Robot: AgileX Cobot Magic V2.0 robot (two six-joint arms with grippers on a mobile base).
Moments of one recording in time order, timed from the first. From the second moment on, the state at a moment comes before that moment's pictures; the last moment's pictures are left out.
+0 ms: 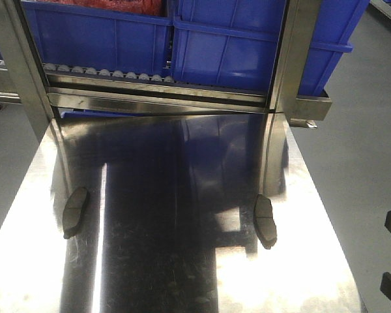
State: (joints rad) left arm -0.33 0.33 -0.43 0.13 0.60 -0.29; right arm 0.20 0.47 -0.40 0.10 0.41 -0.10
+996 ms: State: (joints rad) left arm -0.33 0.33 -0.43 0.13 0.60 -0.29; right arm 0.20 0.47 -0.40 0.10 0.41 -0.10
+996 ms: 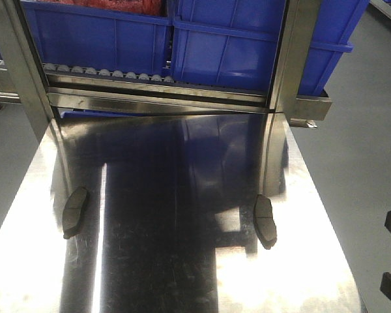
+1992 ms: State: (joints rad) left arm -0.33 0.90 -0.64 0.27 0.73 -0.47; right arm 0.20 0.47 -0.40 0.10 0.41 -0.10
